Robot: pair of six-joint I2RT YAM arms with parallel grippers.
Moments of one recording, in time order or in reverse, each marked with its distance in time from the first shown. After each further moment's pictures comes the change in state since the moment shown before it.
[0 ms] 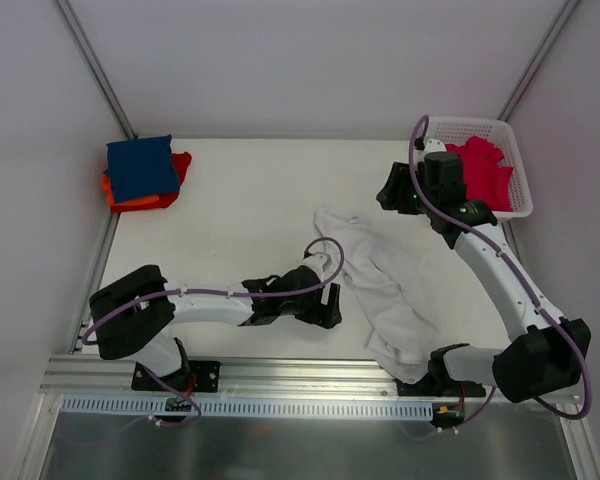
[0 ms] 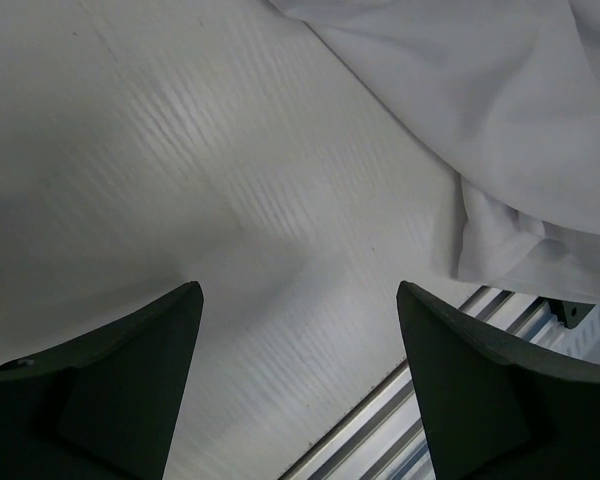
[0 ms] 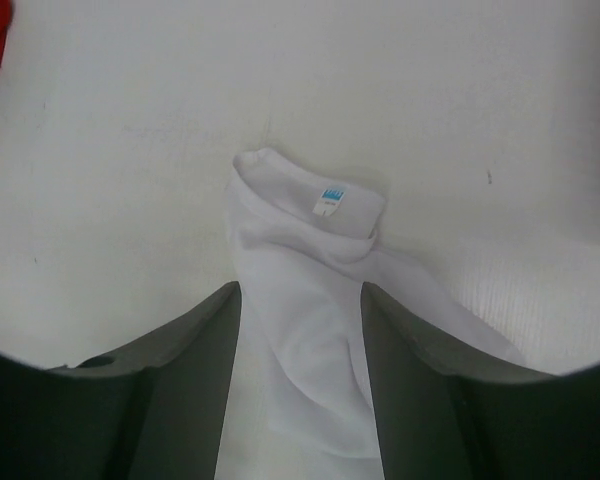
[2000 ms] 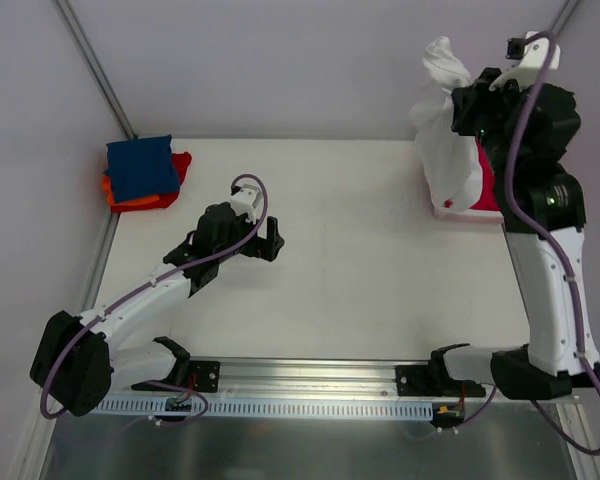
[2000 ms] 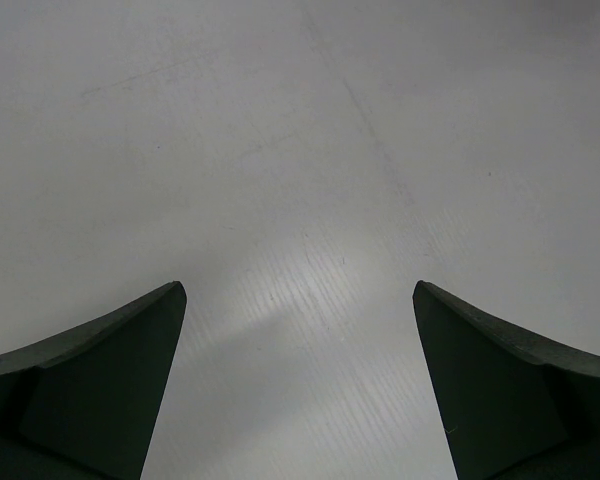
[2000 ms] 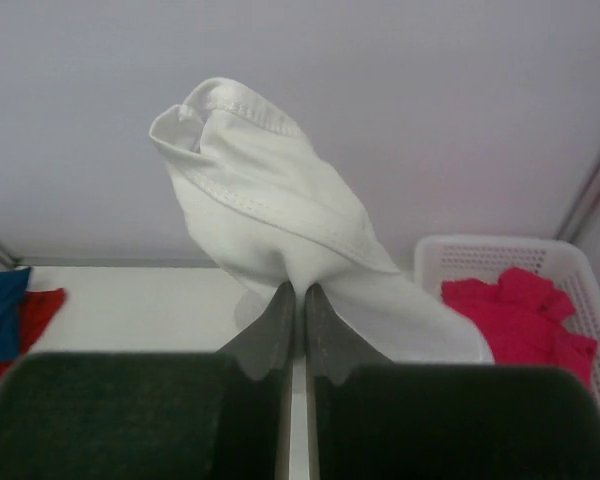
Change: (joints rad) left arm 0.554 -0.386 -0.009 -0.091 0.088 0.504; right arm -0.083 0.054 0.740 -0.126 0.243 -0.208
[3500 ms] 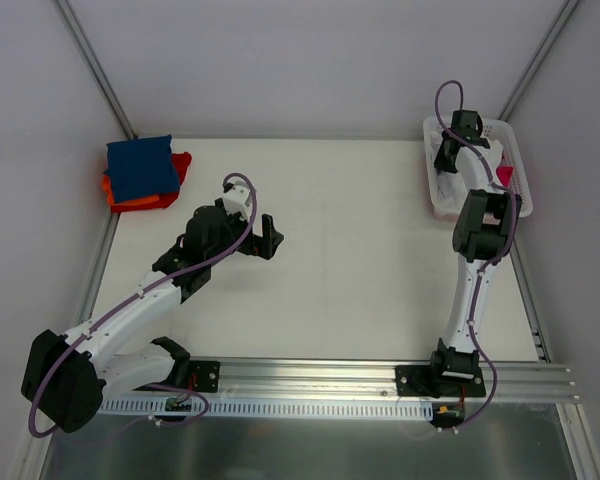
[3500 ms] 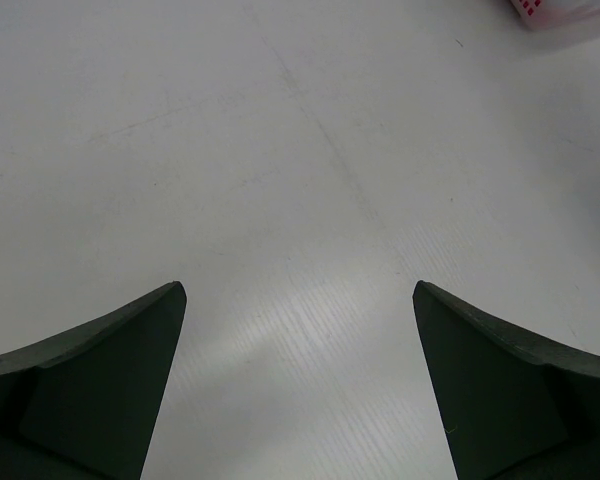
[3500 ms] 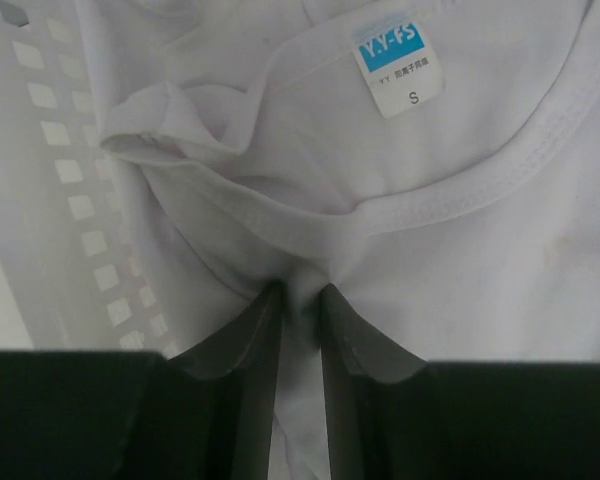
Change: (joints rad) left arm 0.000 -0.100 0.000 0.000 0.018 0.000; right arm -0.332 1.054 0.208 0.037 -0.037 0.079
